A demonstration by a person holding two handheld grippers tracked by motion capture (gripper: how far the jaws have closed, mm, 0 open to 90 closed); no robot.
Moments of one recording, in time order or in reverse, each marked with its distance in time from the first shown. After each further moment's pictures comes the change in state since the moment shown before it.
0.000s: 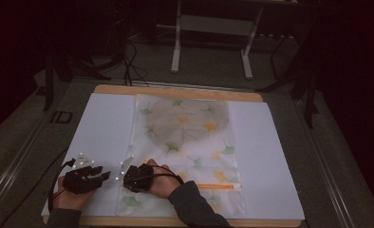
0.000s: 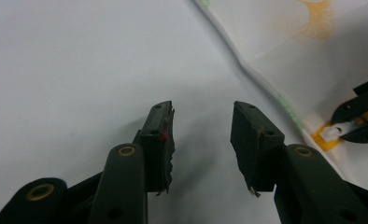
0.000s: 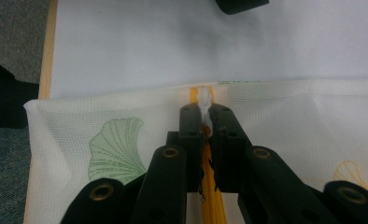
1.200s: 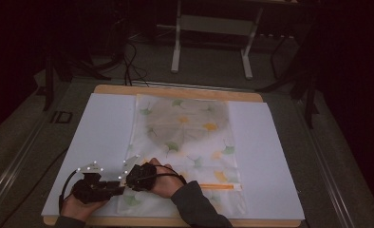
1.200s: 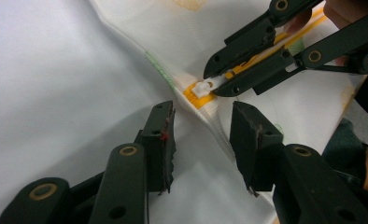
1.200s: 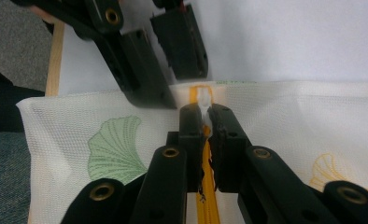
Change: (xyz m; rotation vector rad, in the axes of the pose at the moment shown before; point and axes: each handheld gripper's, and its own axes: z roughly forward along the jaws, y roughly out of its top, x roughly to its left) left arm -0.025 -0.004 0.006 0.079 -0.378 -0.062; right arm 0.001 -0.003 -0.013 -0.048 -0.027 -0.008
